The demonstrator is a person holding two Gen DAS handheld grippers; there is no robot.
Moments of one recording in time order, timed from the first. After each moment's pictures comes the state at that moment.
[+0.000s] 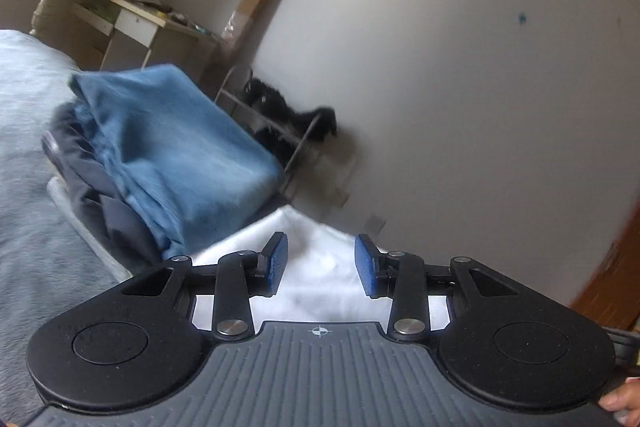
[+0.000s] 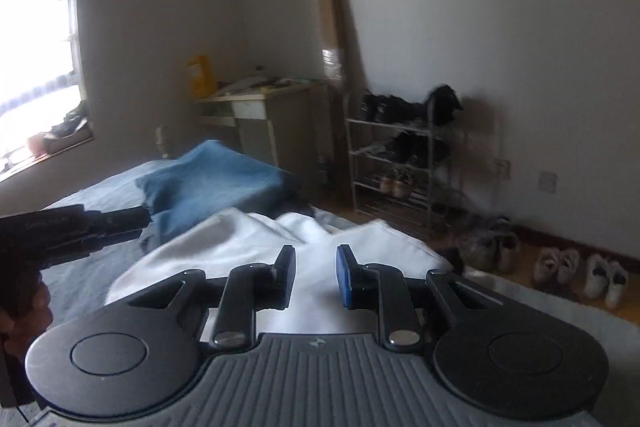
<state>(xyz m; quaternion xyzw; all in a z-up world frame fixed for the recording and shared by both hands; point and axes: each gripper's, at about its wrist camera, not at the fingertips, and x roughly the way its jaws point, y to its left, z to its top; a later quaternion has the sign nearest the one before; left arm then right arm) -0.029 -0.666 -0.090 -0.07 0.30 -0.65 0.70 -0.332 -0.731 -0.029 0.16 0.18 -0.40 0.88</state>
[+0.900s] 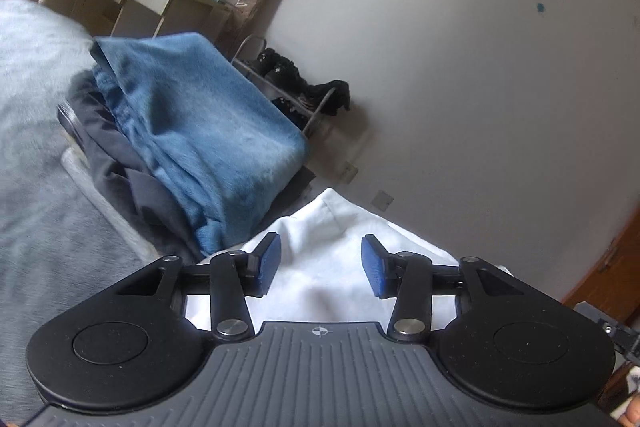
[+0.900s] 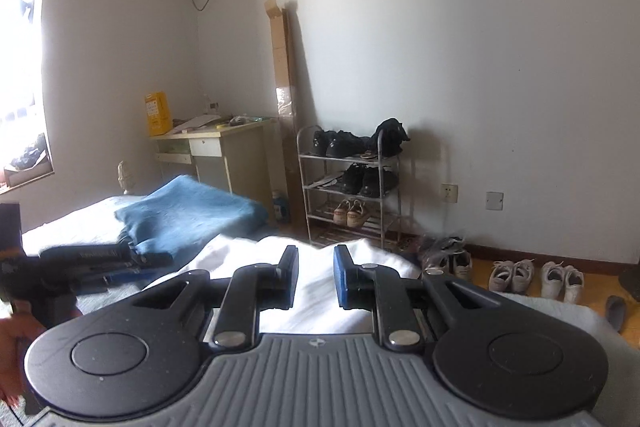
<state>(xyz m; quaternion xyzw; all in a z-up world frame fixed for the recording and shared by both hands) -0.012 -0.582 -0.082 -0.06 0.33 -0.65 0.68 -0.346 -0.646 -0.009 0.12 0.12 -0.46 0.87</state>
